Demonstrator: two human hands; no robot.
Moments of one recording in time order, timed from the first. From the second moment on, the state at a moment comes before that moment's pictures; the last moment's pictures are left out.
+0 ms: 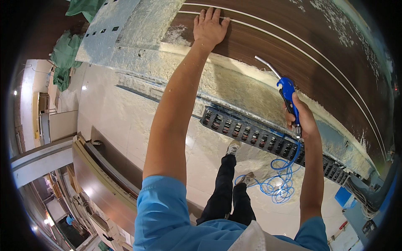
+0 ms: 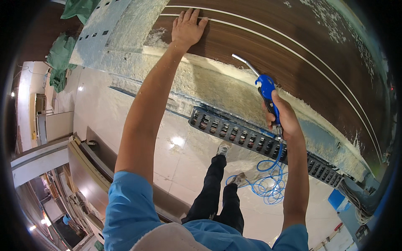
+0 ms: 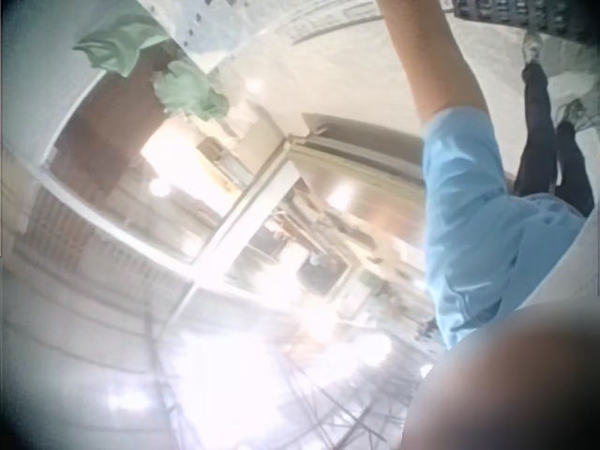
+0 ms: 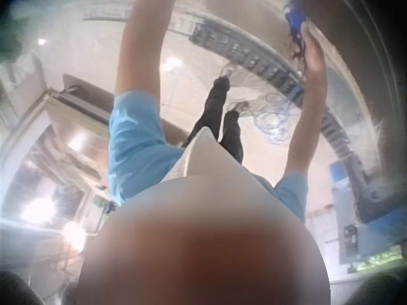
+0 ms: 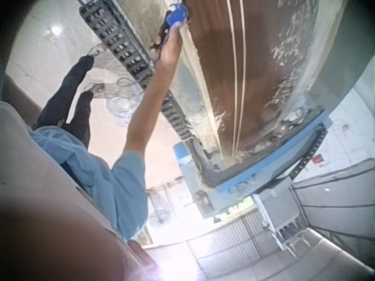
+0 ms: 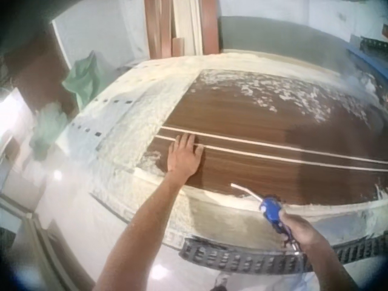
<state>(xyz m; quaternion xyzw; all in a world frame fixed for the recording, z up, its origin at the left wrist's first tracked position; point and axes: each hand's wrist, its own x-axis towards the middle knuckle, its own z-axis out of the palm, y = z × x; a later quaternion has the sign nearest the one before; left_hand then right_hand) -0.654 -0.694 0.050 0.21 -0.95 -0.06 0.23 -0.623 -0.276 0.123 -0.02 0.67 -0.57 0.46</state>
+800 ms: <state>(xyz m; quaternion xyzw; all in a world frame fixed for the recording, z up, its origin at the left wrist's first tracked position) -0.465 -0.686 0.067 0.20 -0.96 0.08 0.16 -0.574 -0.098 0.178 0.01 0.84 -0.47 0.27</state>
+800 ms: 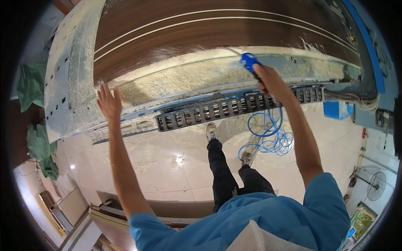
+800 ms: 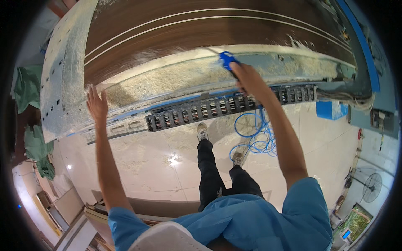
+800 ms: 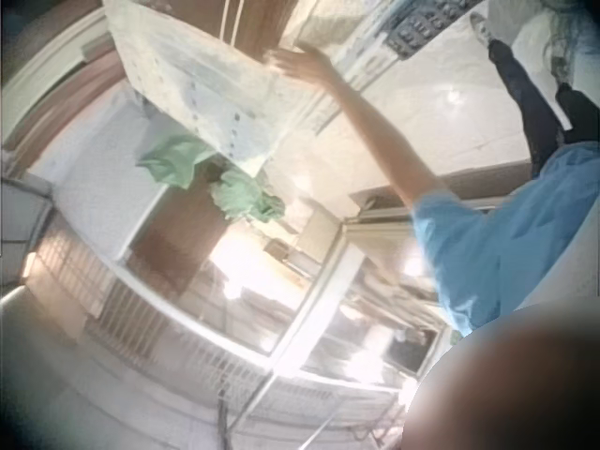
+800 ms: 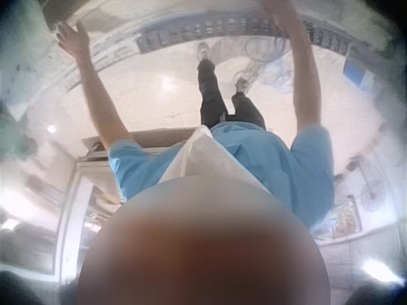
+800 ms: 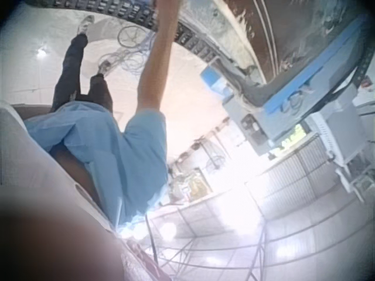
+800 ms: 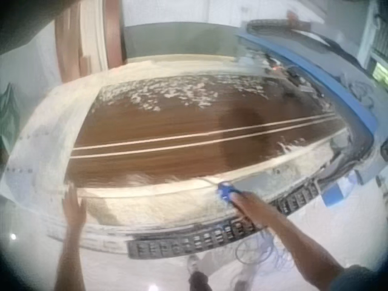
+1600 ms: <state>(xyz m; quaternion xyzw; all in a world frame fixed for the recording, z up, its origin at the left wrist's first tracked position) -0.087 0.071 0.106 -0.31 -0.80 -0.38 -0.36 -0.089 0.370 0.222 0.35 0.49 -0.79 0.05</state>
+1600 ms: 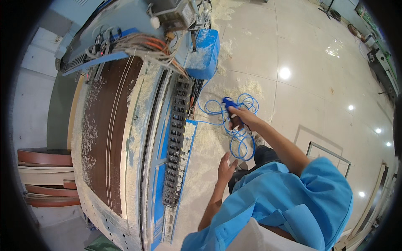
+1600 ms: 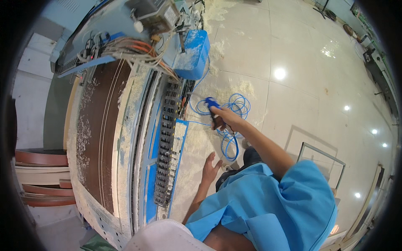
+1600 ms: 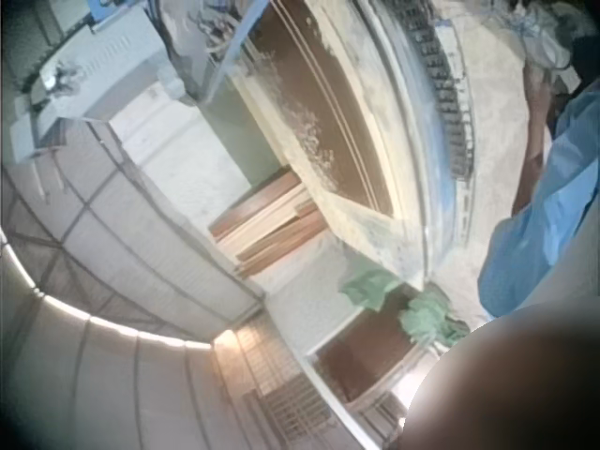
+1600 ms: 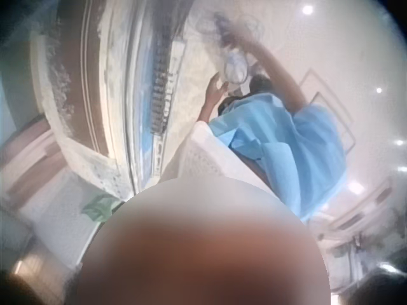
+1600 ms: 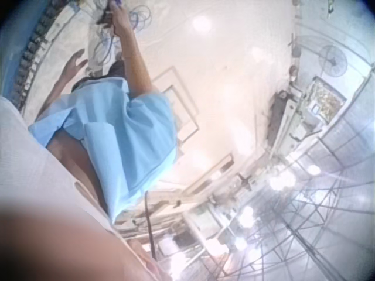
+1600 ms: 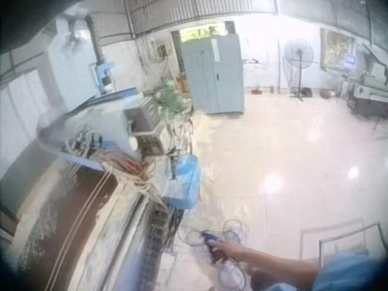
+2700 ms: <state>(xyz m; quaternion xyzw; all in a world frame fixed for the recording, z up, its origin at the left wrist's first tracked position) -0.268 0.926 0.103 -0.12 -0.85 -0.39 -0.33 -0.509 1.278 0.275 0.23 0.74 -0.63 -0.05</state>
